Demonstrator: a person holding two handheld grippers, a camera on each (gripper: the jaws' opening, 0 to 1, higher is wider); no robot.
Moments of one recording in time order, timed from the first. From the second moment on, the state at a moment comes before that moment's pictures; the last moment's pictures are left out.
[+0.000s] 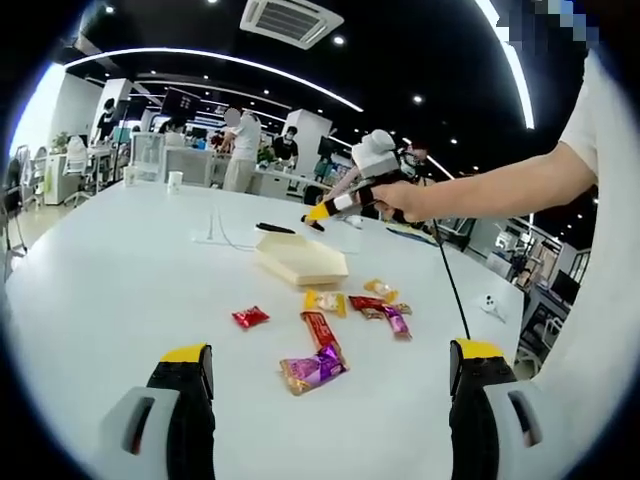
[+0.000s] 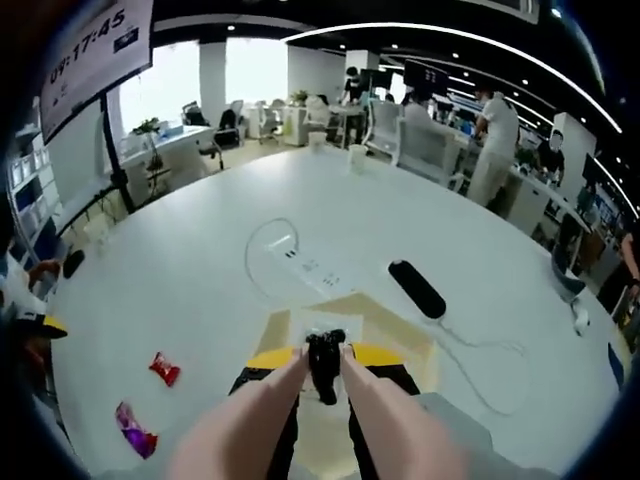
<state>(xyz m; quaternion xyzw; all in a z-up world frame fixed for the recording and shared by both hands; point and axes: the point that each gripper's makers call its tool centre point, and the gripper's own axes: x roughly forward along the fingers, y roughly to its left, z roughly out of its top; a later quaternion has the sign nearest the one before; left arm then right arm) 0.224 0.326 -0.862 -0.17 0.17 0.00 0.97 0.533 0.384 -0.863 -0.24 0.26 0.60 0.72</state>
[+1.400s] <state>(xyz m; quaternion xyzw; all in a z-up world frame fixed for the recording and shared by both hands) 0.228 0.326 -0.851 -0.17 0.16 0.00 0.97 0.544 0.390 -0.840 -0.19 0.23 0.59 0.75</state>
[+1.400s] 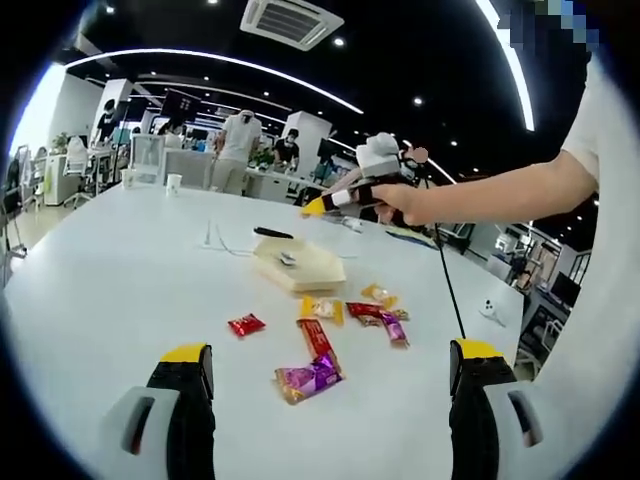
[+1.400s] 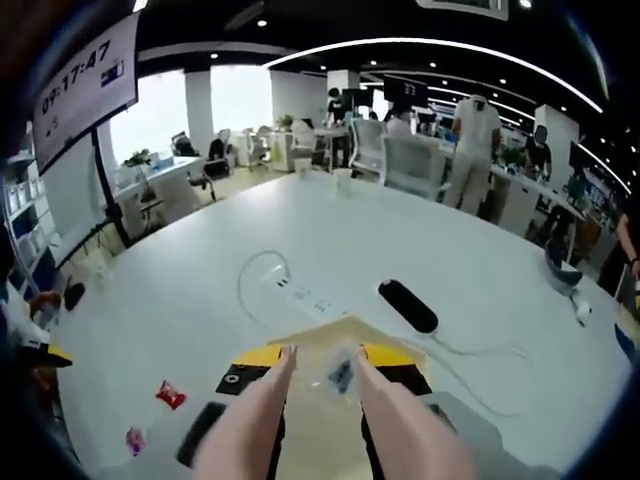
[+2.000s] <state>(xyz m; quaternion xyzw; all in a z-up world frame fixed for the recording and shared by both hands) 0.214 0.306 -0.845 -0.18 0.14 0.00 0.97 0.512 0.362 -0.823 -0.17 0.22 0.61 0.74</state>
